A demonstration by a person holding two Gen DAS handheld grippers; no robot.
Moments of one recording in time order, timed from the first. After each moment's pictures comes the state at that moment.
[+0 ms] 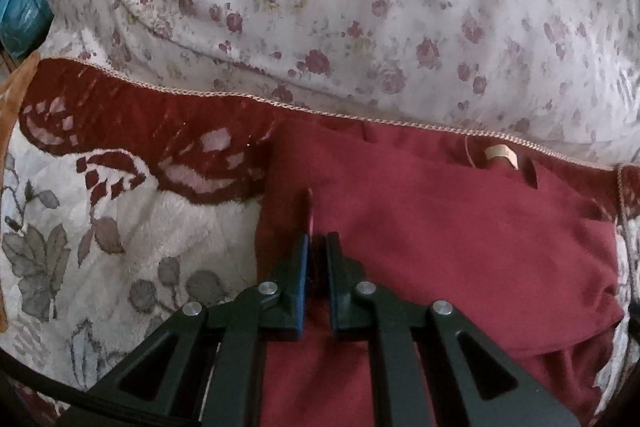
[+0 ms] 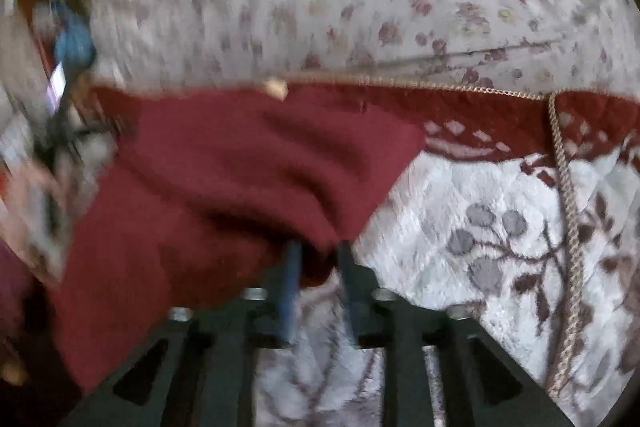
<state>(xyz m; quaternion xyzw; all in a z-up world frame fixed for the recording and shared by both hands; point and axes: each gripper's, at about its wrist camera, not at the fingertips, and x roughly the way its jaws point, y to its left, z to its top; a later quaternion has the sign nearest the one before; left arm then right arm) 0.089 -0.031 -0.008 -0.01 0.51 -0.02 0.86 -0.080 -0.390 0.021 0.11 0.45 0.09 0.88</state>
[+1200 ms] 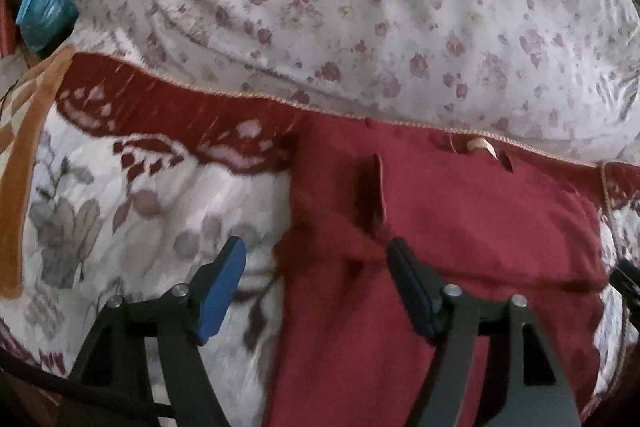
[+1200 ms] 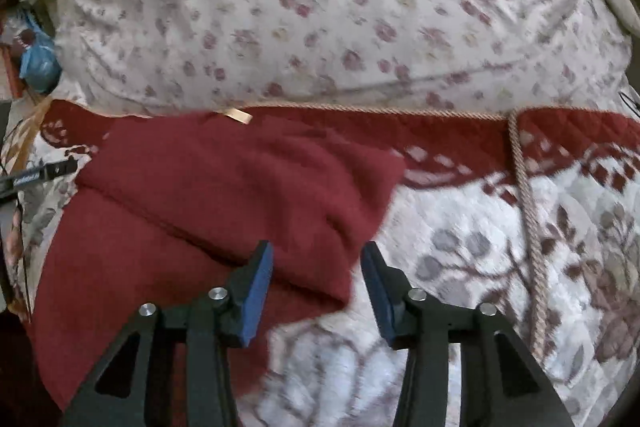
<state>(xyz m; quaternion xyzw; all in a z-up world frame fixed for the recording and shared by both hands) 0.022 -0.013 0.019 -0.01 0.49 -0.01 0.87 -0.075 -0.373 0.027 0.04 0.44 0.01 0.89</state>
